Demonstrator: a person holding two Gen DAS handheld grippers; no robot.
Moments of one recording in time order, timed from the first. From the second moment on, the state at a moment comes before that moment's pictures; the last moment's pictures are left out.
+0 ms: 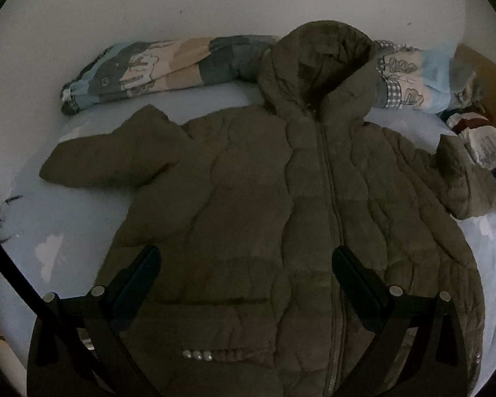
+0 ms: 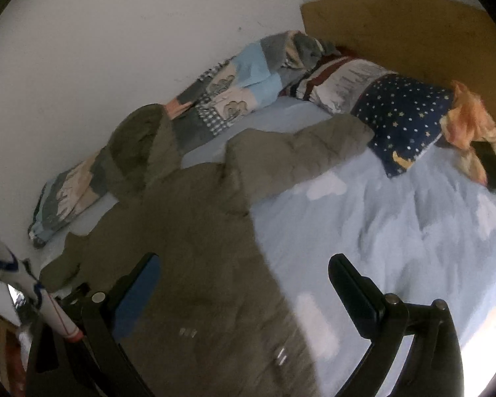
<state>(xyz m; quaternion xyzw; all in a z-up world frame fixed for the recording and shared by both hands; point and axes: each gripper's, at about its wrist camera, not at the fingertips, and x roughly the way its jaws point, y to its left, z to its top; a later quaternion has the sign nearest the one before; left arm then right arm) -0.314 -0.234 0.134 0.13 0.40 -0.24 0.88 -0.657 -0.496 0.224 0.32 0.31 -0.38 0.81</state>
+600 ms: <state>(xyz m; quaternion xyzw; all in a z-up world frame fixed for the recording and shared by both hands) -0.306 -0.254 0.128 0.17 0.37 -0.23 0.88 -0.697 -0.809 0.101 0.52 0.22 -0.45 0.70</state>
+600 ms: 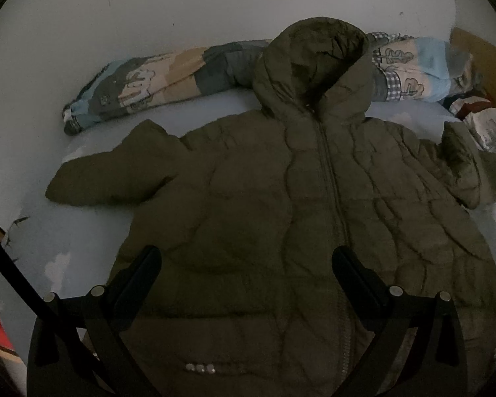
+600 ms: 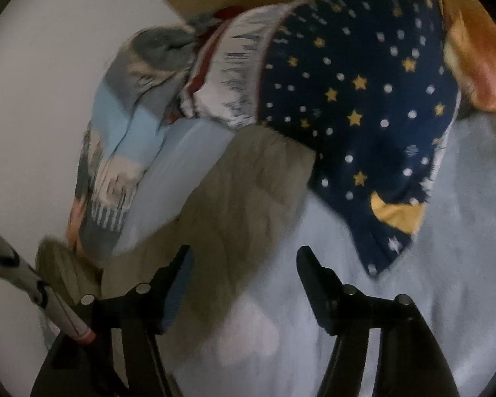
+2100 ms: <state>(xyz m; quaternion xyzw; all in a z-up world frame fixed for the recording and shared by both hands) -0.288 -0.184 0.172 0.10 0.36 -0.24 0.90 -0.577 -0.653 0.354 0.36 0.13 -0.34 0.86</state>
